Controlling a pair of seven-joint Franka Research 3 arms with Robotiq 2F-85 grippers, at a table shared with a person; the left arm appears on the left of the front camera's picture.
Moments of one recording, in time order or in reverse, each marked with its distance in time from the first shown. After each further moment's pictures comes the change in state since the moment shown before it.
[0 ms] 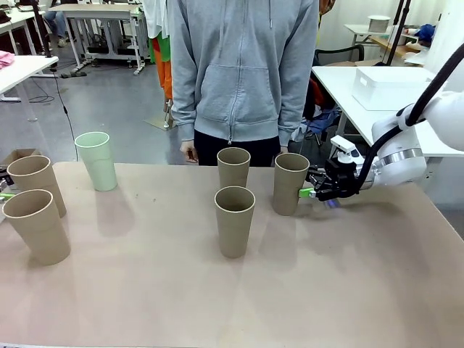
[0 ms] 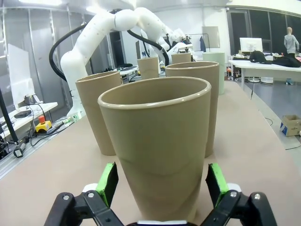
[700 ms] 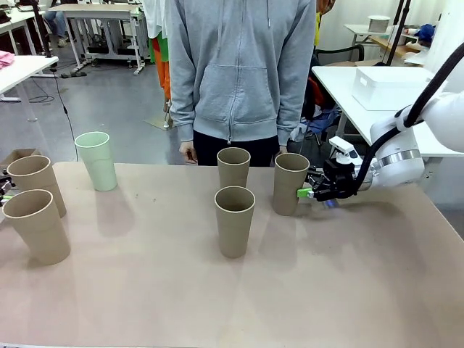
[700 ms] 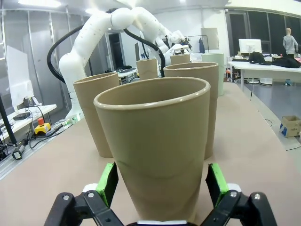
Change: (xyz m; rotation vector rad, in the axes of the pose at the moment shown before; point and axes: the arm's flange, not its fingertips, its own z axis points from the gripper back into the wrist) left arm 0.006 -0.015 -0.022 -0.009 -0.034 -0.013; right arm -0.002 -0.001 -0.004 -0.007 -0.013 -0.005
